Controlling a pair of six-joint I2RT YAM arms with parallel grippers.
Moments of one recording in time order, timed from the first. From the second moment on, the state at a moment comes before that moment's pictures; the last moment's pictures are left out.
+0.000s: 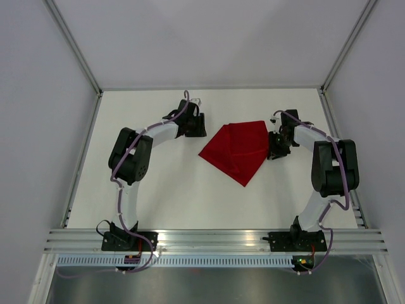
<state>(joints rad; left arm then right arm) -0.45 2.12 1.49 -0.18 0.11 -0.36 0.04 1.82 1.13 -0.57 -0.21 0.03</state>
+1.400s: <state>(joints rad) -0.49 1.76 0.98 -0.05 0.01 -0.61 0.16 2.15 1.60 -0.59 -0.25 0.06</state>
